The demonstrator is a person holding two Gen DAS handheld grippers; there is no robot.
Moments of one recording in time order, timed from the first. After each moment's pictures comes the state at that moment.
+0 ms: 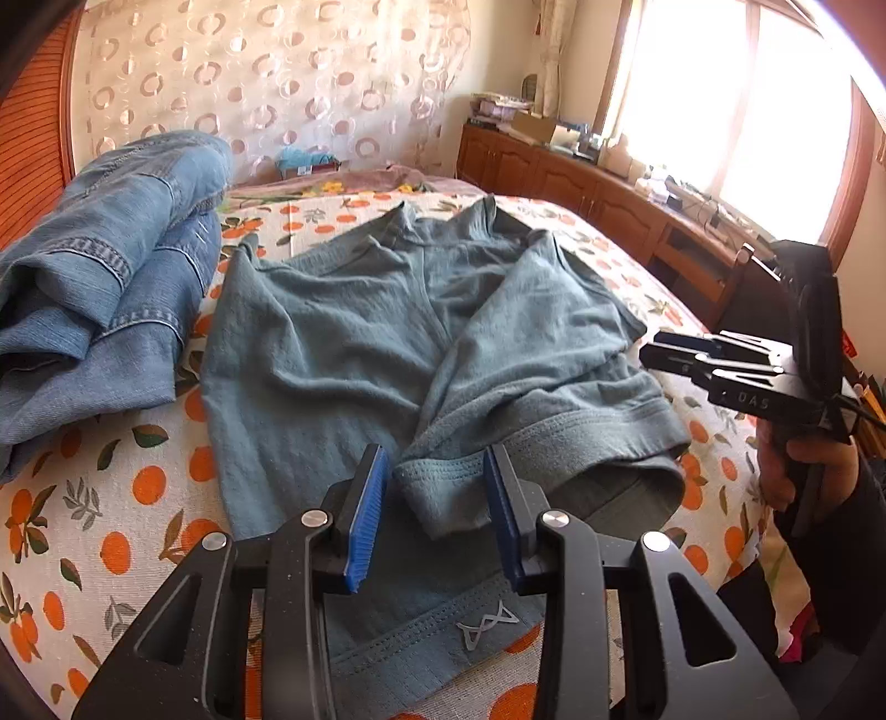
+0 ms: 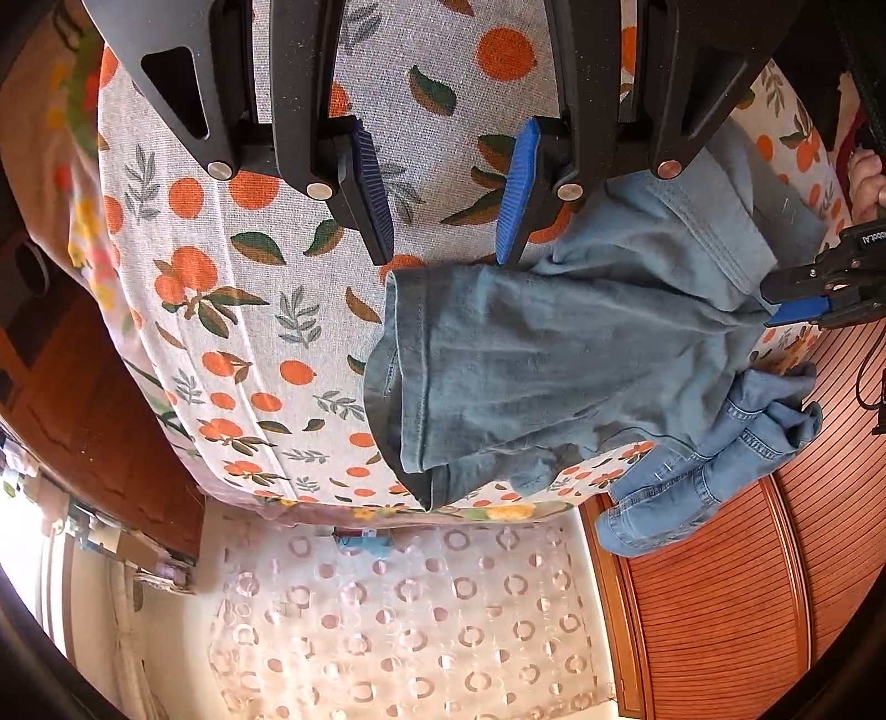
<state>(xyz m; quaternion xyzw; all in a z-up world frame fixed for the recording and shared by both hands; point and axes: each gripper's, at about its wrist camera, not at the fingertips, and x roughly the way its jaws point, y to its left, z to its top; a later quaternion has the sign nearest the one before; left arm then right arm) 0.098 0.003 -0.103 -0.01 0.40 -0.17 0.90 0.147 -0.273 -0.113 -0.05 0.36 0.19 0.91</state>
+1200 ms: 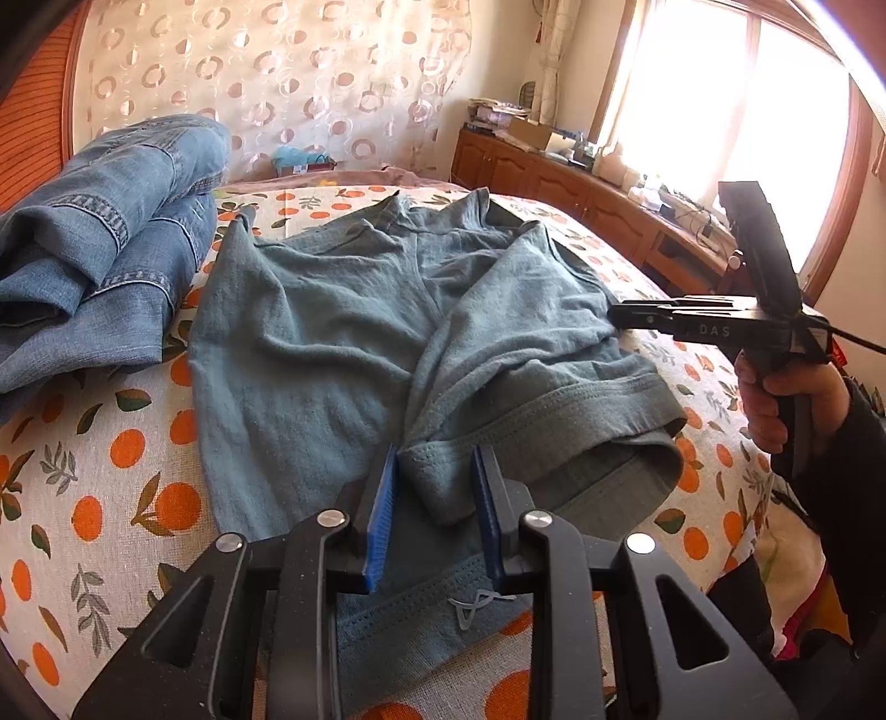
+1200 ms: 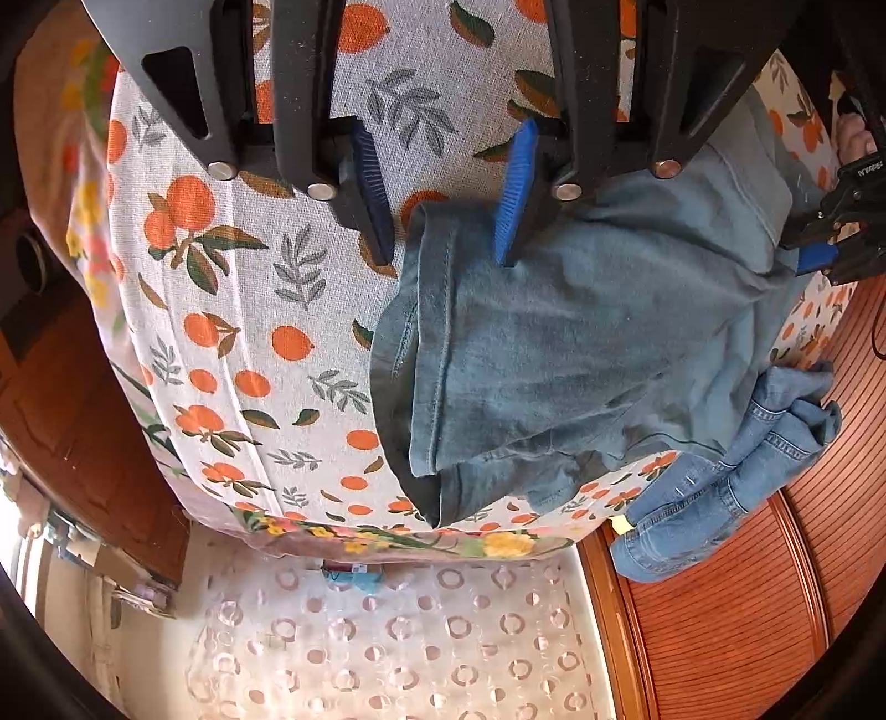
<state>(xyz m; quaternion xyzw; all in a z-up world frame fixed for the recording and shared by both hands) 0.081 0.012 -0.114 -0.03 0.39 -0.19 0.90 0.189 -0.271 -0.105 -0.07 0.41 0.21 0.89</state>
